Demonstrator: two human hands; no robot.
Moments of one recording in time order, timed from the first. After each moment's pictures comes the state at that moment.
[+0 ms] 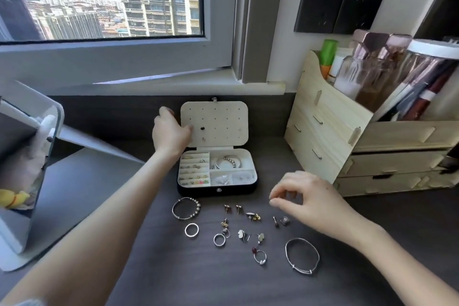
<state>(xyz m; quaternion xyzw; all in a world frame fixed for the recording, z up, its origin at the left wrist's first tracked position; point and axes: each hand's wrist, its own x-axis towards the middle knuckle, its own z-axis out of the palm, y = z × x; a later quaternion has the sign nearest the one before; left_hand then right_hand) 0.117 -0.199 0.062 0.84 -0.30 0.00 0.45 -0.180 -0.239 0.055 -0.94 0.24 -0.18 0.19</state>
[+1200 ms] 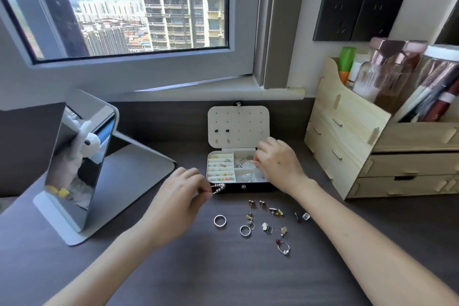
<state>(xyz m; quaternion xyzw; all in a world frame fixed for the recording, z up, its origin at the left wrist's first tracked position) 0.067 -0.051 0.036 0.70 -0.64 0.12 0.30 -0.073 -0.267 0.038 -0.95 0.16 -0.22 -0.15</state>
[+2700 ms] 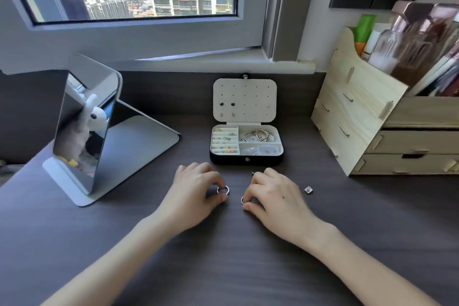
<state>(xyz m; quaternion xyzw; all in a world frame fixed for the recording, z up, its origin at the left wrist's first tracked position) 0.037 -0.045 0.008 0.76 -0.61 0.05 0.24 -0.124 -0.162 0.006 -0.97 0.13 -0.22 0.04</state>
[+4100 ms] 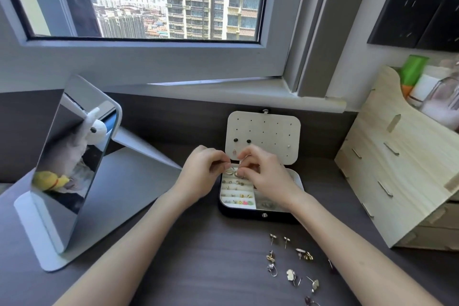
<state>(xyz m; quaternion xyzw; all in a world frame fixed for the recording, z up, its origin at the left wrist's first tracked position) 0.133 -0.150 0.020 0.74 -0.54 0.04 0.40 0.000 -0.258 0.035 -0.88 0.17 -0.24 0.37</state>
